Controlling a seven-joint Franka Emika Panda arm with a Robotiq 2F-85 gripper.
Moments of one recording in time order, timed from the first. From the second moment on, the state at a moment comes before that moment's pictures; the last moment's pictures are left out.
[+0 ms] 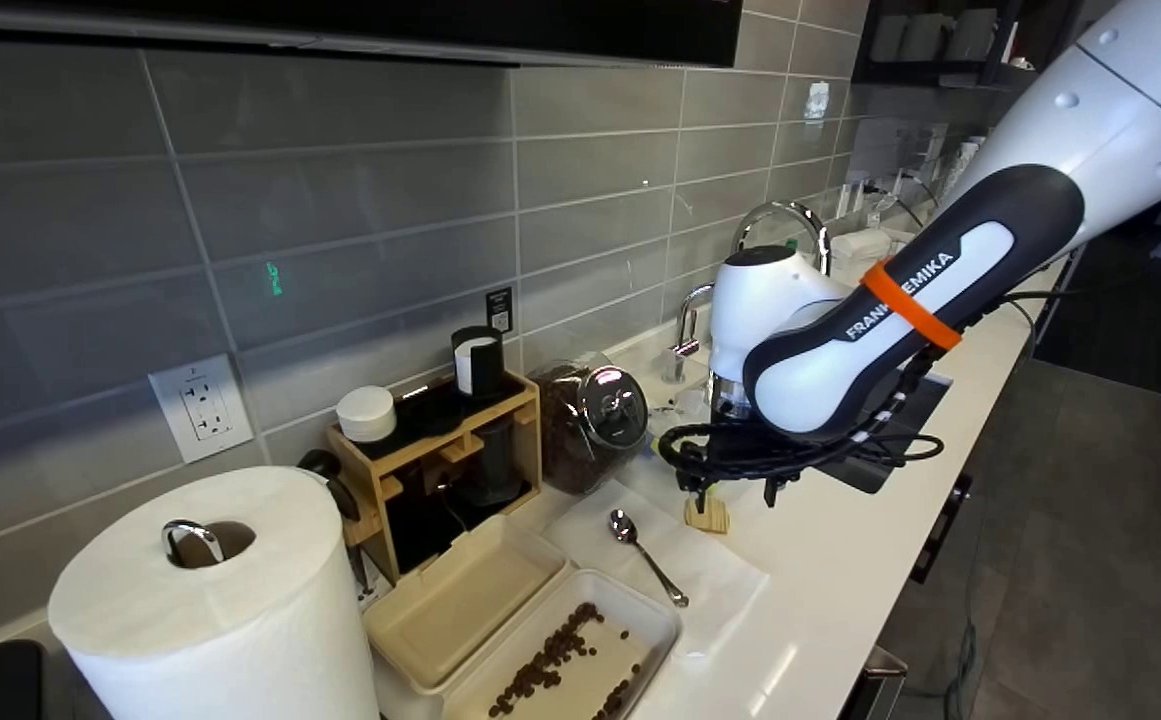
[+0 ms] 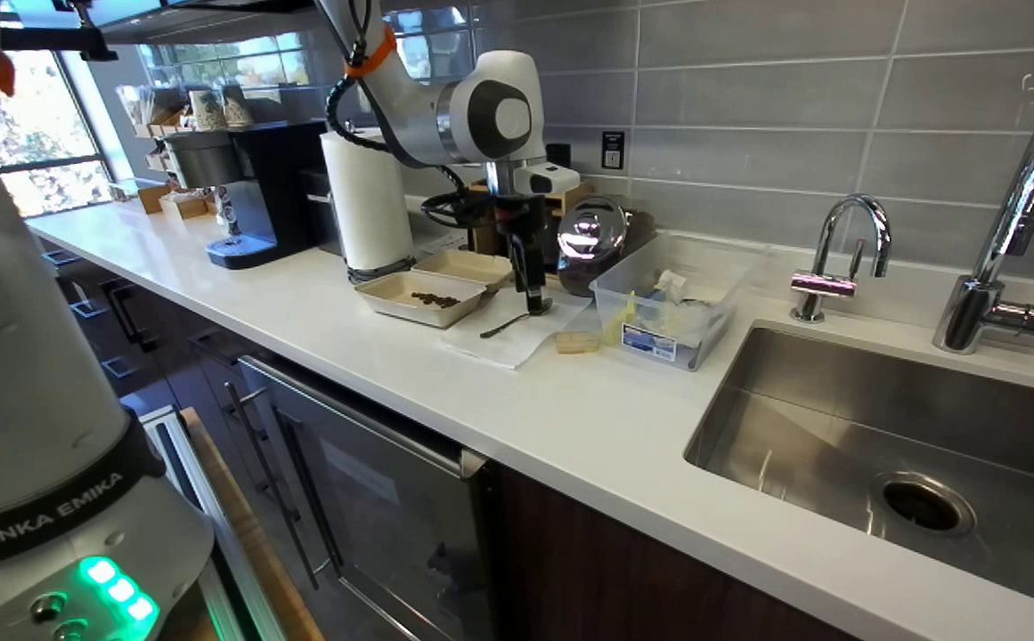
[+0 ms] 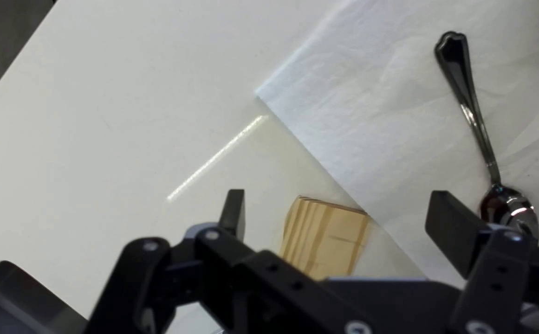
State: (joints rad) arm 0.07 0.36 0.04 -2.20 -0.20 2.53 0.81
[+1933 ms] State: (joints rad) arm 0.16 0.69 -0.14 -1.99 0.00 2.83 0.78
